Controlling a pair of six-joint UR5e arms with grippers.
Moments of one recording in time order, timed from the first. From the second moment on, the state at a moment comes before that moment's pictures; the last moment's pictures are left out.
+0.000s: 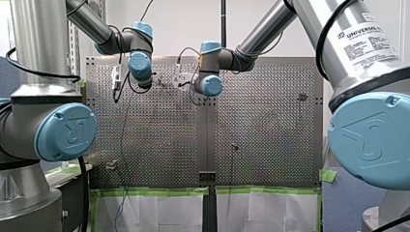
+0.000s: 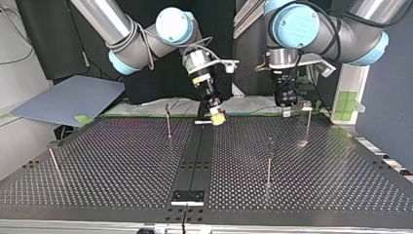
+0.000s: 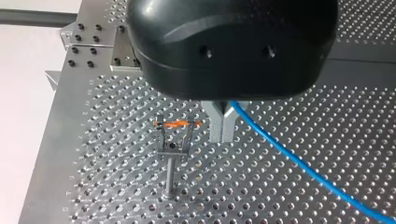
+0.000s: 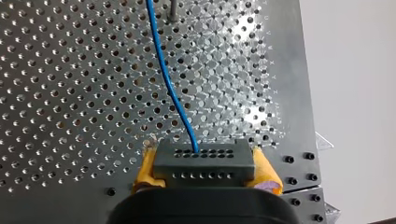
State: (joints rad) left arm -0.29 -1.48 -1.96 -2.92 -2.04 -1.54; right arm 2.44 -1.14 1.51 -0.57 1.65 1.66
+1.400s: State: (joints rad) left arm -0.28 -1.57 -1.89 -2.78 -2.05 -1.61; right arm 2.40 -1.07 1.39 -0.50 1.64 1.72
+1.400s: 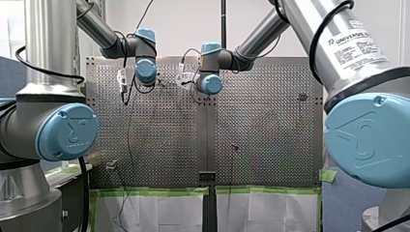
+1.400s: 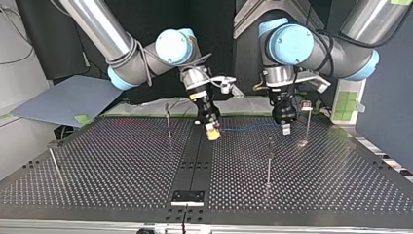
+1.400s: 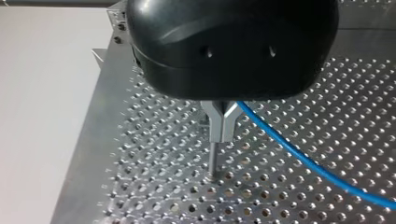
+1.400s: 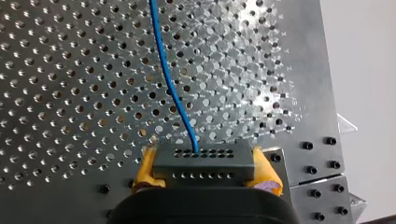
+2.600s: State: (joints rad) left arm -0.23 -1.63 -1.85 -2.78 -1.99 -1.63; right arm 2.39 -1.00 1.26 -0.44 1.62 1.72
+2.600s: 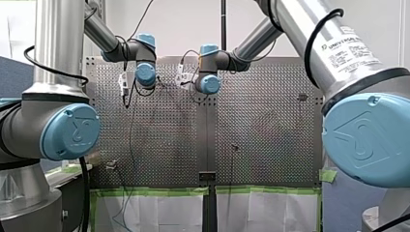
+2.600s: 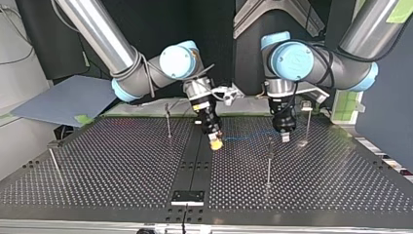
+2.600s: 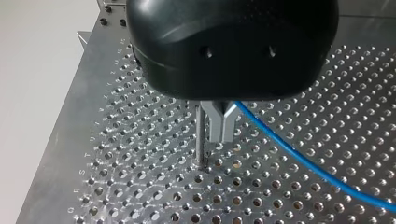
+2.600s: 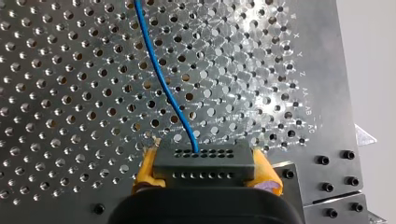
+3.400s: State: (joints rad) left arm -0.20 -1.69 -1.78 -2.78 -1.94 -1.65; right arm 2.38 -0.93 1.18 -0.43 1.62 1.72
